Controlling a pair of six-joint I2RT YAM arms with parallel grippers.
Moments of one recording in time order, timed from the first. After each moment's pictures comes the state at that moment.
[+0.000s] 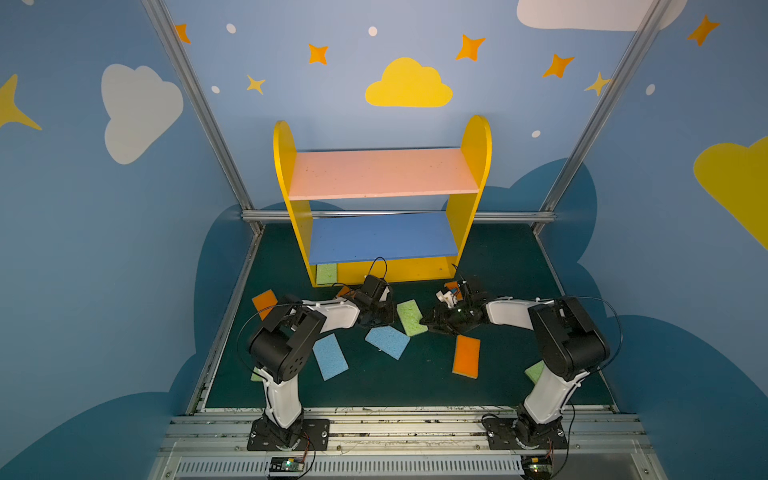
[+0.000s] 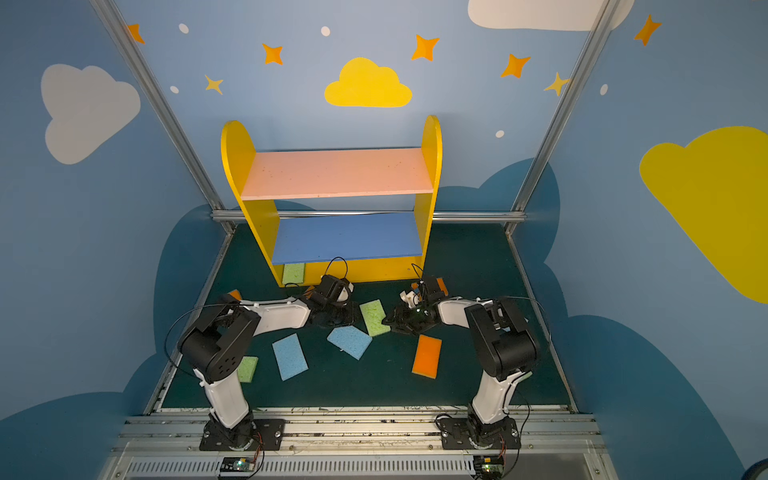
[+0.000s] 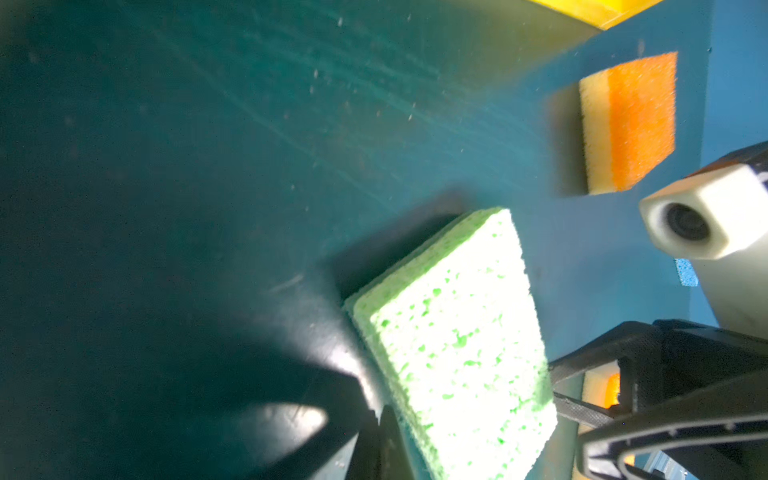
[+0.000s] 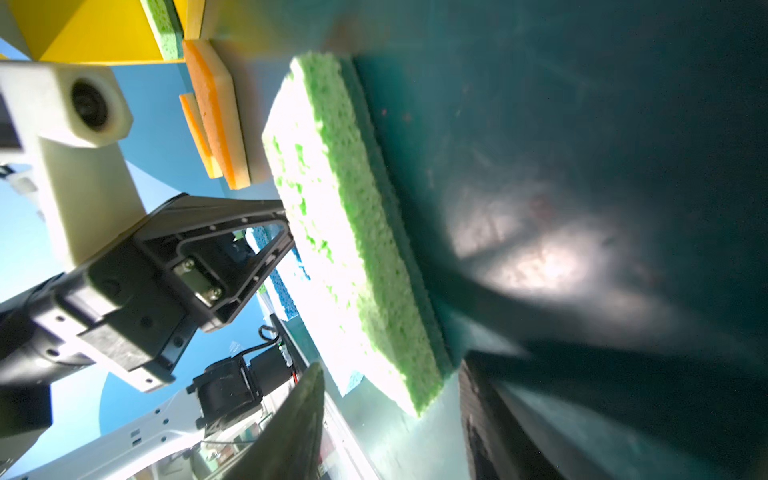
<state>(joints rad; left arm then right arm) -0.57 1.84 0.95 -0.07 0.32 -0.65 0.41 1.78 0.83 -0.13 -0.81 0.68</state>
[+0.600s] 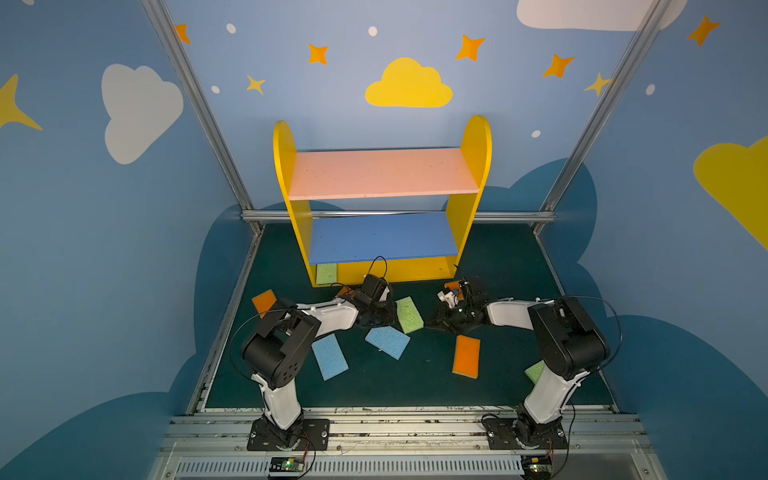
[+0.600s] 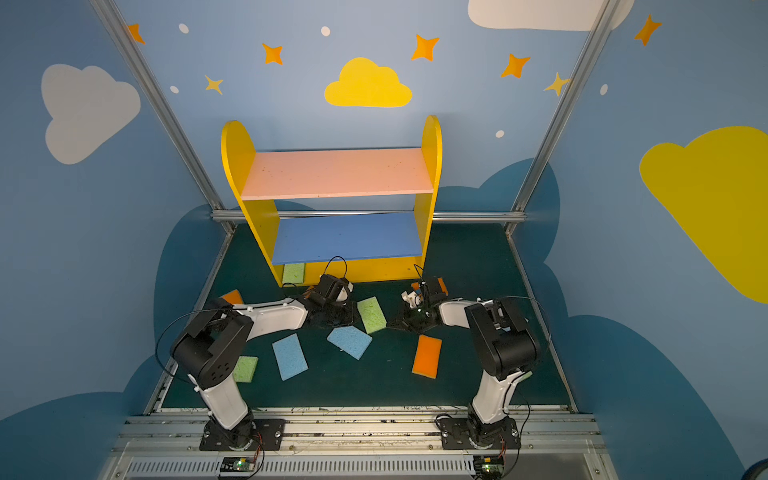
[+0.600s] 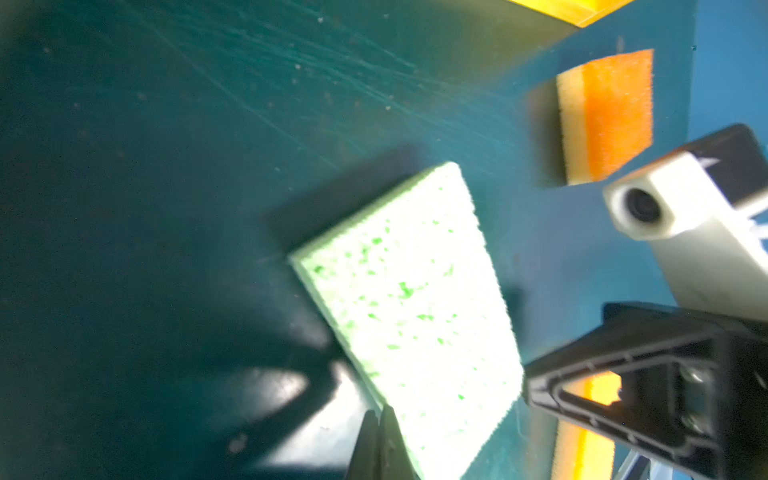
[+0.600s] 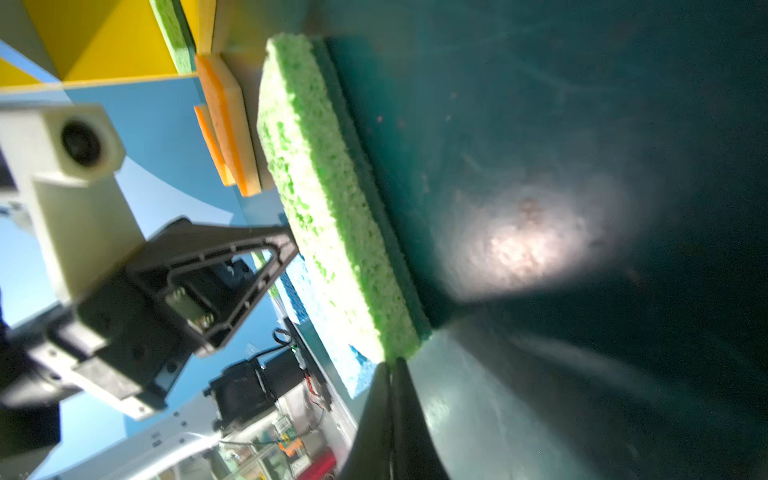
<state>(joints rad) -0.59 1.78 0.94 -0.11 0.31 -0.66 0.40 1.79 0.81 -0.08 -0.82 0.73</state>
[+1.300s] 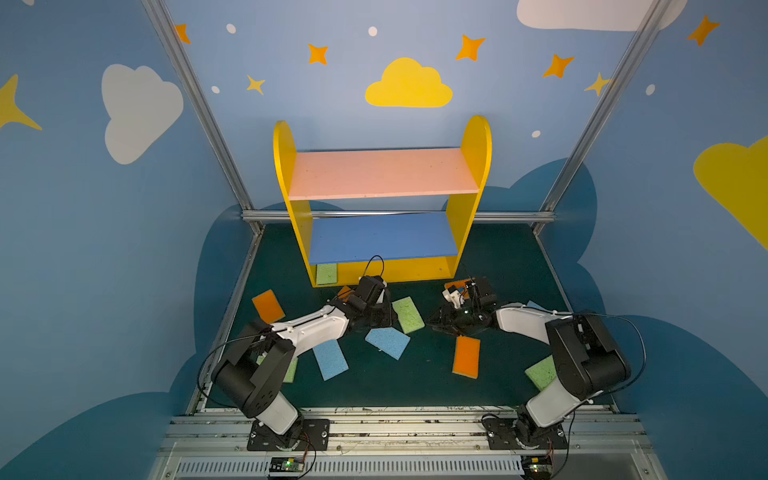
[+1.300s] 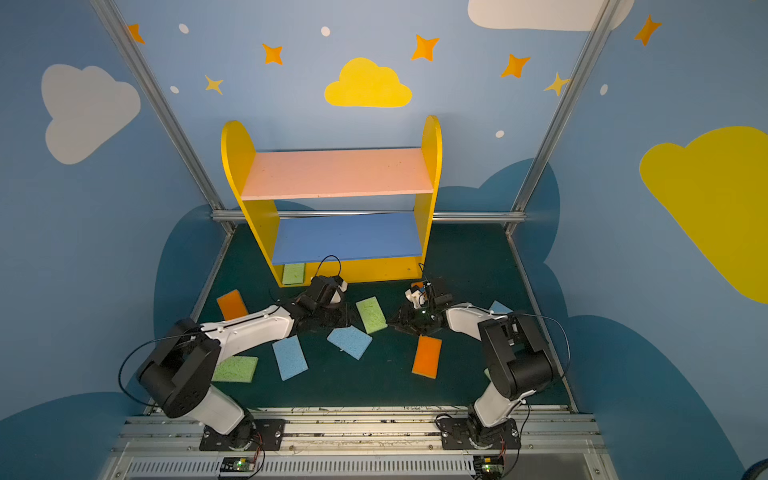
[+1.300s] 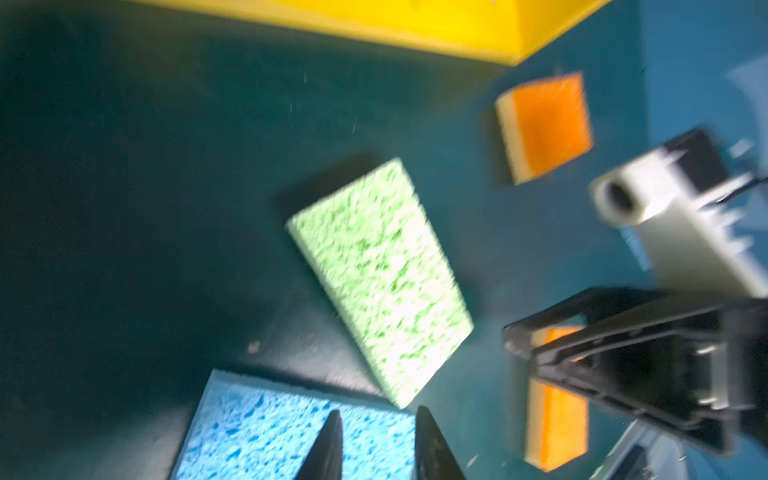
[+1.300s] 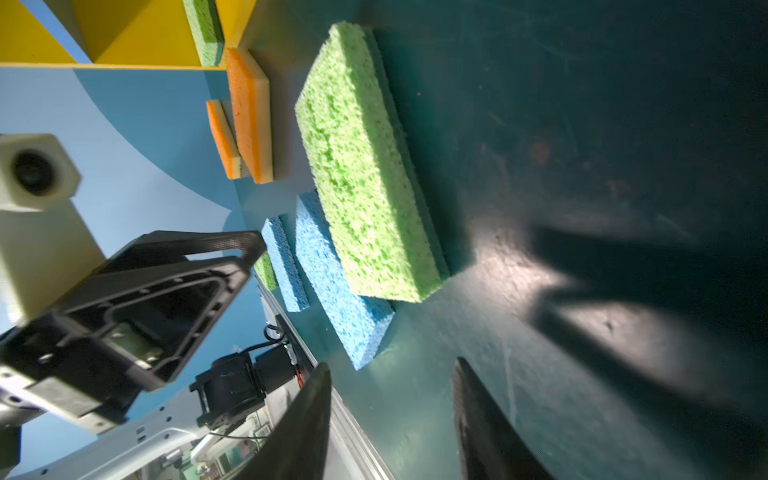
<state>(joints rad) -0.63 1.60 0.87 -0.18 0.23 -0.66 0.39 1.65 0.77 -0.15 -0.78 0.67</state>
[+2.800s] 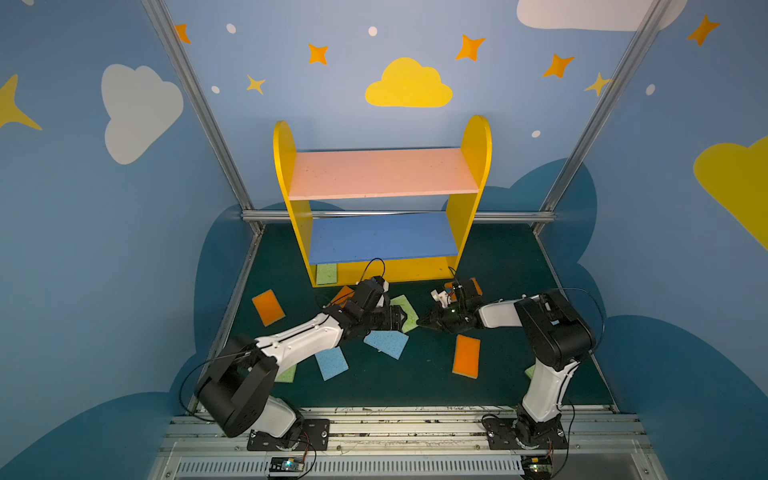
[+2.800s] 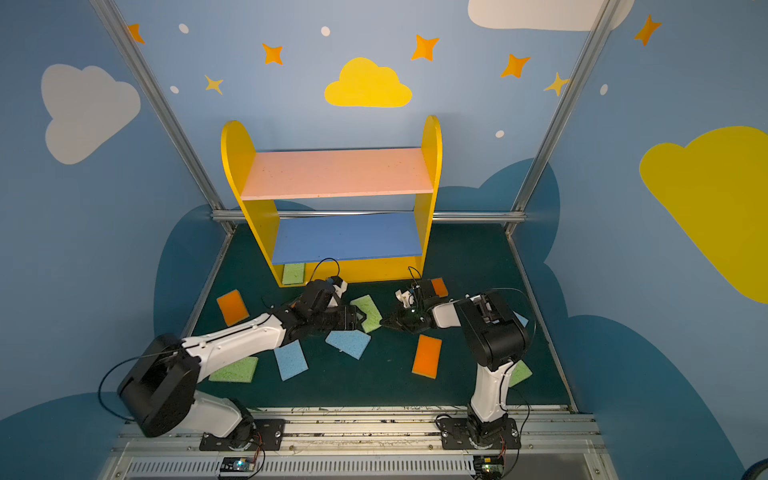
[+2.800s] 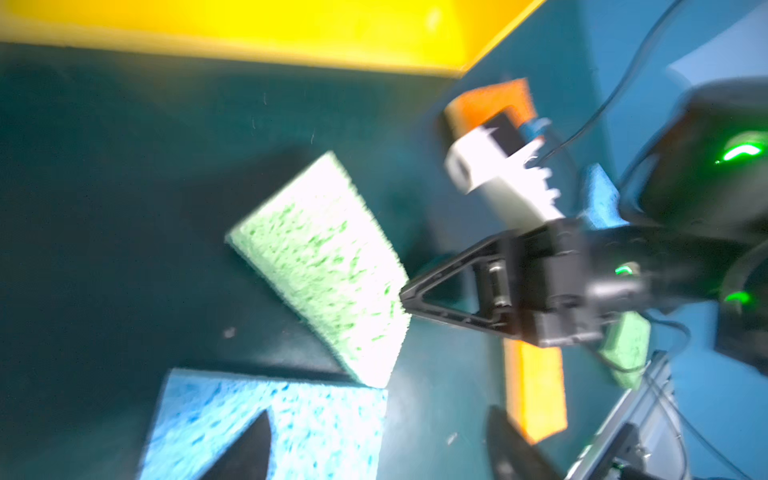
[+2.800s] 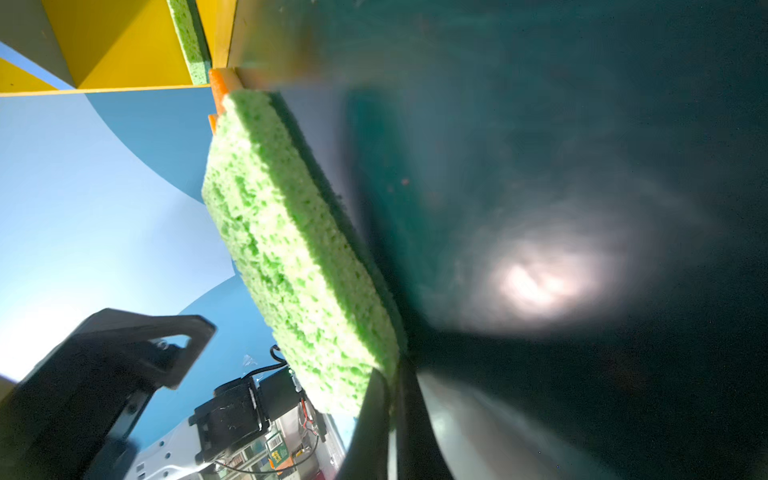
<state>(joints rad) -0.66 1.42 0.81 -0.17 0.18 -0.64 0.46 1.87 0.80 0.16 -0.81 0.83</state>
